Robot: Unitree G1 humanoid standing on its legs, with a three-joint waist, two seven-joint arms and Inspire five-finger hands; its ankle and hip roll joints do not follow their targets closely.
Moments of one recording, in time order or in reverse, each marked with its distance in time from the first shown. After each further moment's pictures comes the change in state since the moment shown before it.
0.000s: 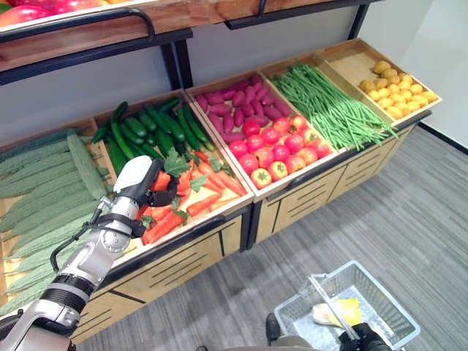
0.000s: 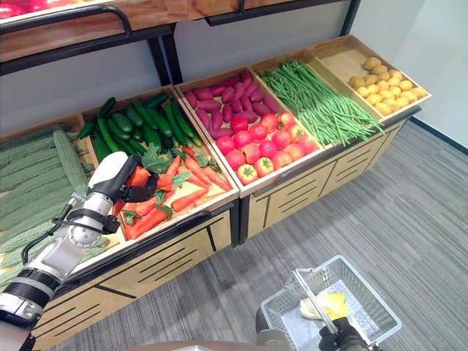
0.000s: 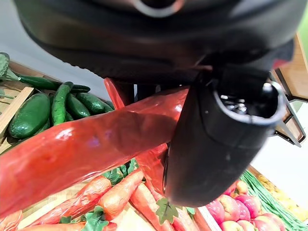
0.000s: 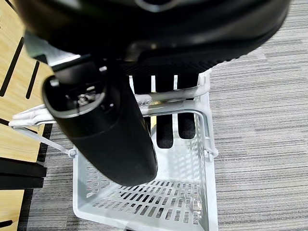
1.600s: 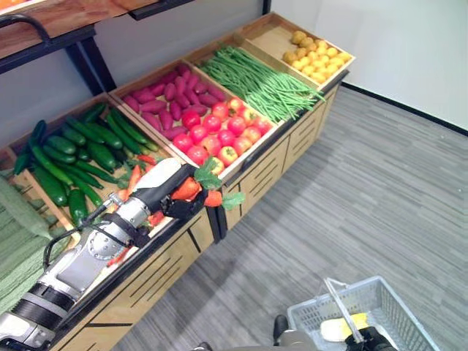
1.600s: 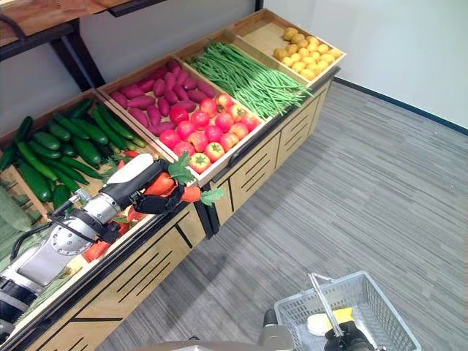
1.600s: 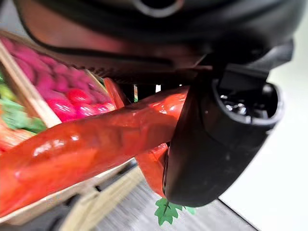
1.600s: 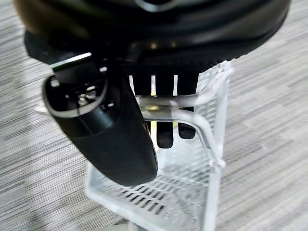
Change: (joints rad) left arm 0.086 0.142 -0.045 -0.319 -0.194 -0.096 -0.220; right arm 0.028 -0.023 -0.052 0.012 -0.001 0.007 0.023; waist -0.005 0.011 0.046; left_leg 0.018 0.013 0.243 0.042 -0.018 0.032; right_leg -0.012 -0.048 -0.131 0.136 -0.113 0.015
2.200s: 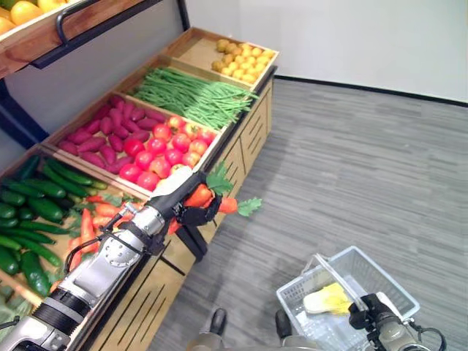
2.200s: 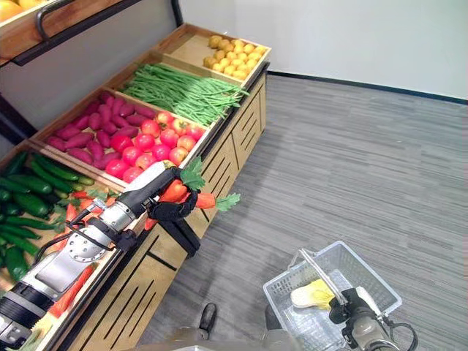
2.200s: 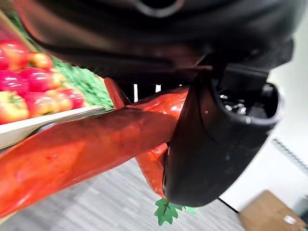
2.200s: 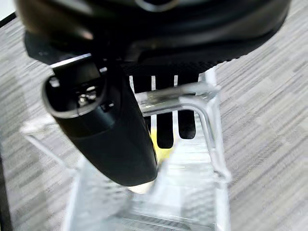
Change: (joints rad) left arm 0.010 -0.054 -0.055 -0.001 -0.042 -0.018 0.010; right arm -0.119 -0.067 0.100 -0.051 0.012 -0.024 -0.013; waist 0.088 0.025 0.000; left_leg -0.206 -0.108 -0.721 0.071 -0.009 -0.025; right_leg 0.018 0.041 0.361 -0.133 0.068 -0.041
